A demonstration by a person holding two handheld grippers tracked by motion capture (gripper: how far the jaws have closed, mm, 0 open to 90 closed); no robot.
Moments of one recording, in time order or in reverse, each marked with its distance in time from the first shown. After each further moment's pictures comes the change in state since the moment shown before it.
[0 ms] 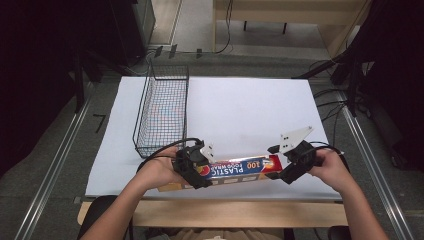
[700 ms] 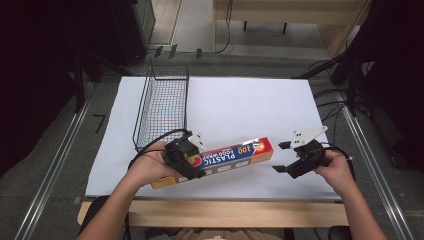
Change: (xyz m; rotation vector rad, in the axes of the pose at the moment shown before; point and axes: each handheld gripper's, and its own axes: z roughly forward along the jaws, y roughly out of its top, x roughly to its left) left arm 0.016 -0.012 -0.025 -0.048 0.043 -0.117; right arm -0.018 -0.035 0.000 -0.047 -0.106 0.128
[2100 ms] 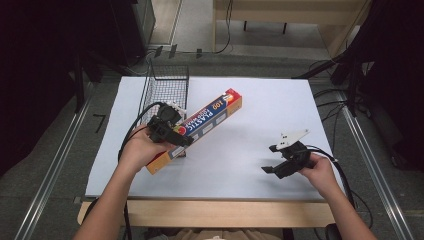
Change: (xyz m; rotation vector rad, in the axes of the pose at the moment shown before) left arm 0.056 -0.002 -0.040 -0.093 0.182 -0.387; right arm 0.002 -0.002 0.041 0.024 -0.011 0.064
